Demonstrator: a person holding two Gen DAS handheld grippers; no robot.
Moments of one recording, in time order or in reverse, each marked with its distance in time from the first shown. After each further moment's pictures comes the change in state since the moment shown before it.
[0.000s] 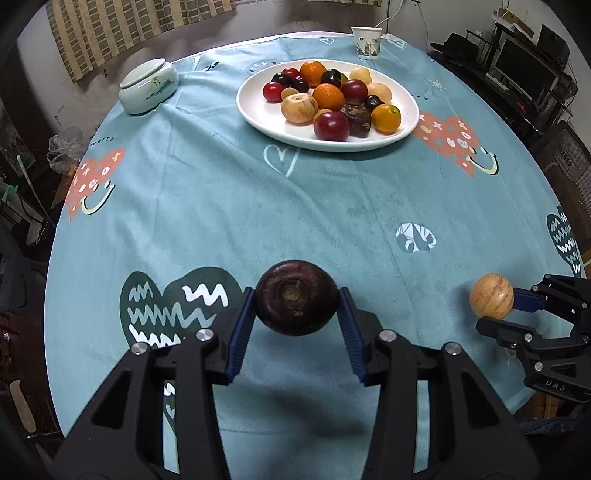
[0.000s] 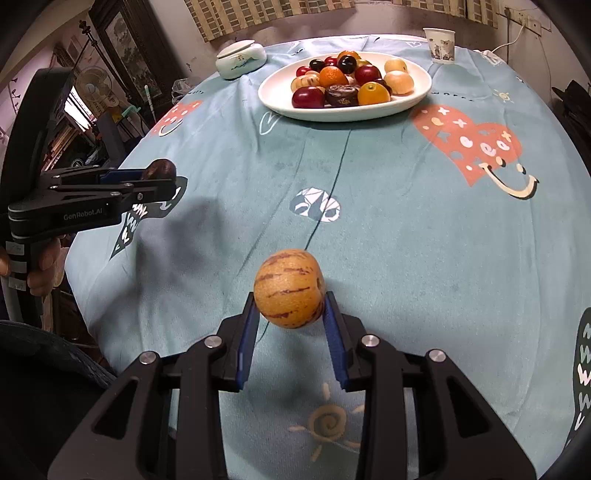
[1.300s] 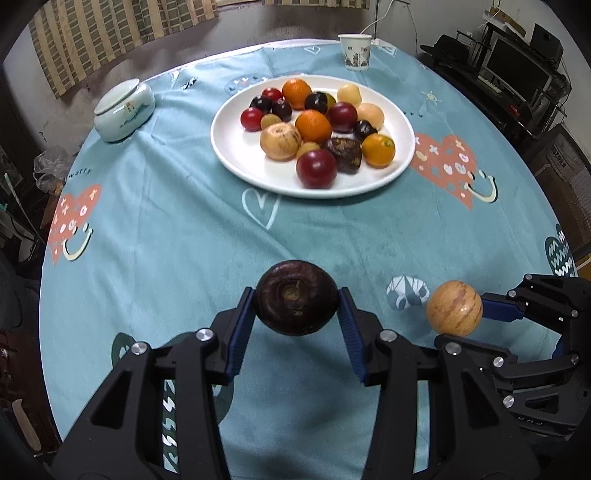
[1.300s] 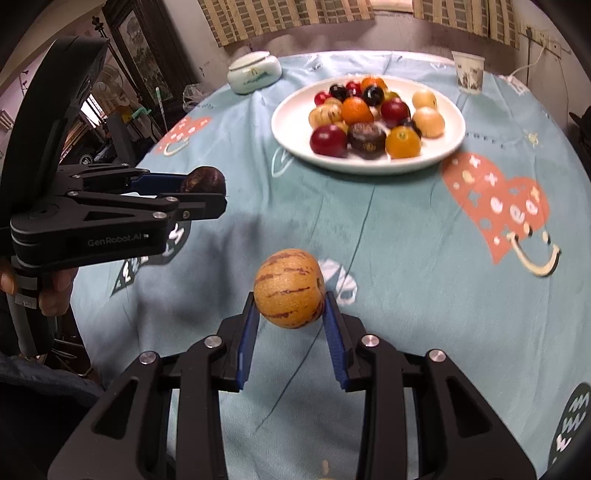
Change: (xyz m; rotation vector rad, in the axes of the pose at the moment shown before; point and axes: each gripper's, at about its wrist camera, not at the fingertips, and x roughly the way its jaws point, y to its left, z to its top) left arm 0.015 -0.009 0.054 0.034 -0.022 -0.033; right arm 0.012 0.006 0.061 -0.058 -0.037 0.021
